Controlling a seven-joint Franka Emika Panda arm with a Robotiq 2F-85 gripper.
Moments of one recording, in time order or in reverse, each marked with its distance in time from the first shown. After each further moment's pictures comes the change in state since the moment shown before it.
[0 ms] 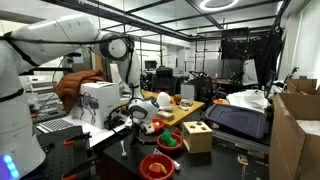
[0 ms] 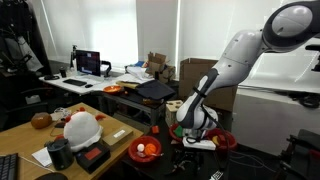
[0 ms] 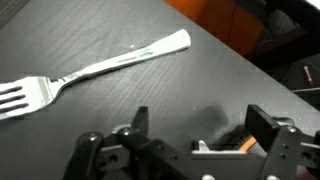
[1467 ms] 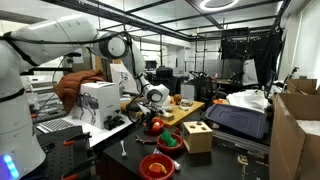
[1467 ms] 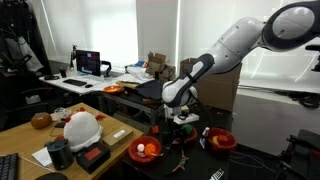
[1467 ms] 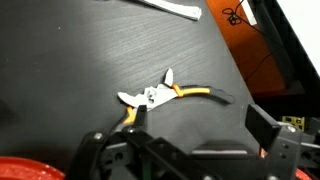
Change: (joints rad) arm 0.059 -0.004 -0.065 0.346 -0.376 -0.443 -0.119
